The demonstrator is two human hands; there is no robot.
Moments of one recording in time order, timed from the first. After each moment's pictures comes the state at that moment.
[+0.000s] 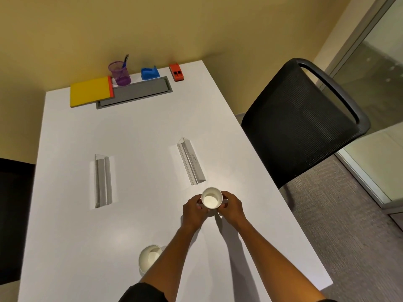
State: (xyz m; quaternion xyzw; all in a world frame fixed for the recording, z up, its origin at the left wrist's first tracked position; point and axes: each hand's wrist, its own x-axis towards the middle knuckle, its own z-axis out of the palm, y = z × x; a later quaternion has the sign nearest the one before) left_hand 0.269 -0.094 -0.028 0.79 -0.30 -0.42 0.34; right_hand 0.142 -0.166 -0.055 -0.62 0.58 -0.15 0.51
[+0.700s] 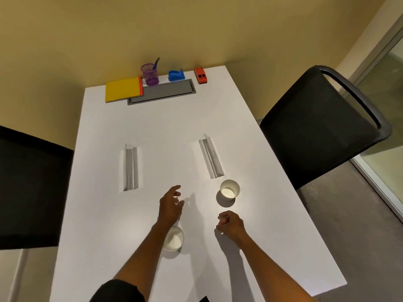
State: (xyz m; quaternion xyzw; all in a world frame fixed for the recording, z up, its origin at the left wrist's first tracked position) left_hand 0.370 -0.006 -0.020 0.82 -0.31 -0.31 0.38; right_hand 0.153 -0.077 -0.064 -0.56 0.59 -0.03 0.57
